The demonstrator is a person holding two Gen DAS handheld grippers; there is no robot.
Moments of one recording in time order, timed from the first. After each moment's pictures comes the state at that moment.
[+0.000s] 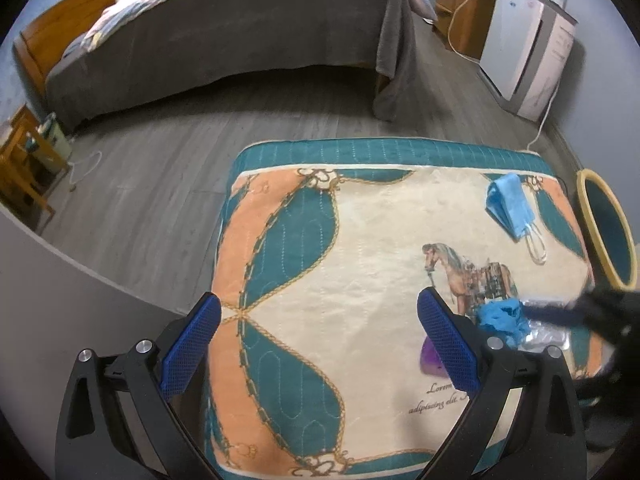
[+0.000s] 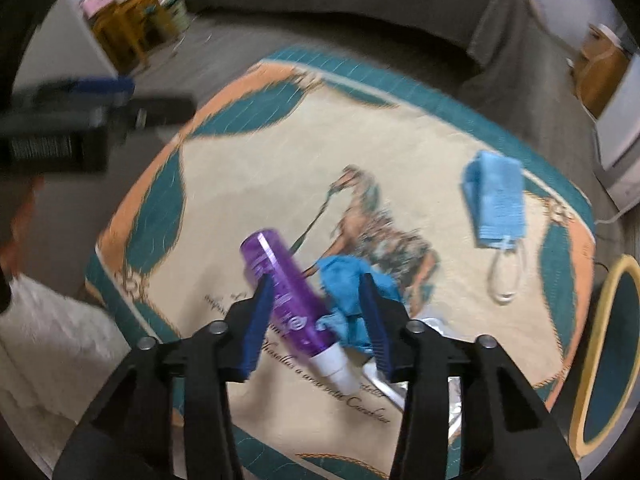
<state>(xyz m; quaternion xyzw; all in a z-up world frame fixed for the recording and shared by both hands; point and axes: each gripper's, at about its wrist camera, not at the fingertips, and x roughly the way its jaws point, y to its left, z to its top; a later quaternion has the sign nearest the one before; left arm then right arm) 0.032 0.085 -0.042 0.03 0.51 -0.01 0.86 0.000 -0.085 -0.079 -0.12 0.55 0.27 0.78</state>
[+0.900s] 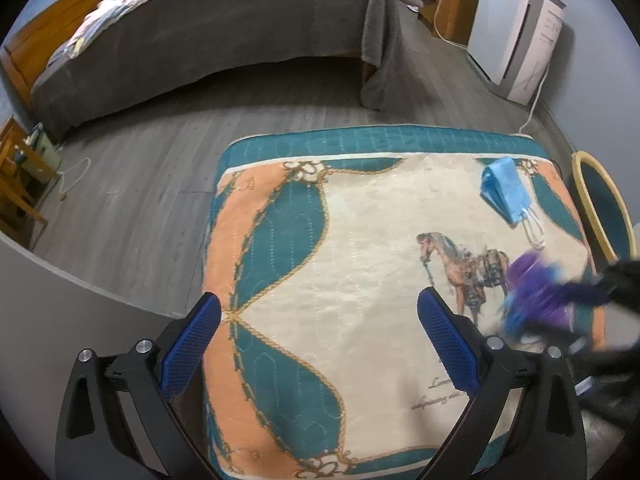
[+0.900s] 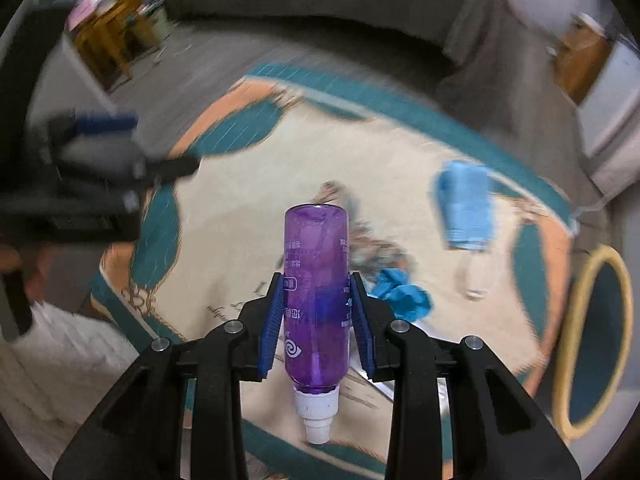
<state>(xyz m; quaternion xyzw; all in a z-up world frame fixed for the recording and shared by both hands) 0.036 0.074 -0.051 0.05 0.52 -0.04 0.85 0.009 -0.109 -0.037 -0.09 0.56 0.22 0.80</state>
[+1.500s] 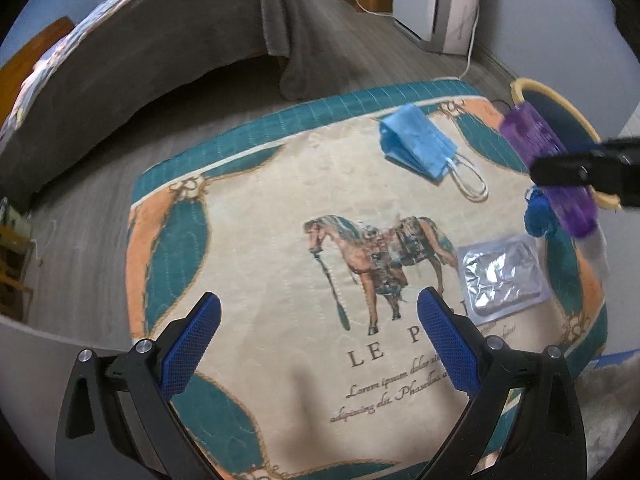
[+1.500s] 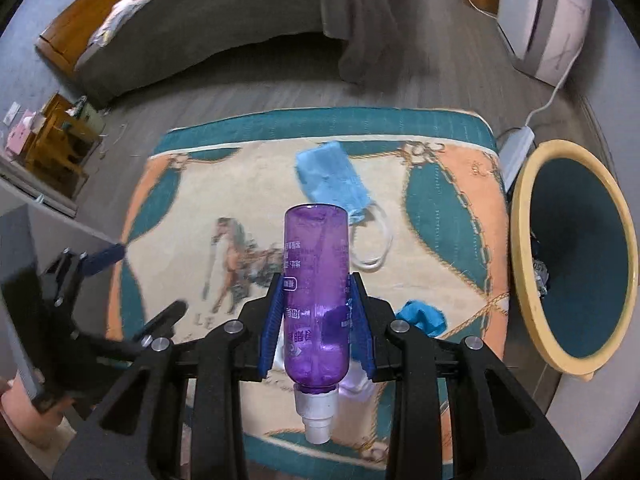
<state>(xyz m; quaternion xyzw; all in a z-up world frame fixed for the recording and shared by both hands) 0.021 -0.023 -0.076 0.15 0.52 -0.12 0.83 0.043 -0.218 -0.040 0.06 0.58 0.11 0.80</state>
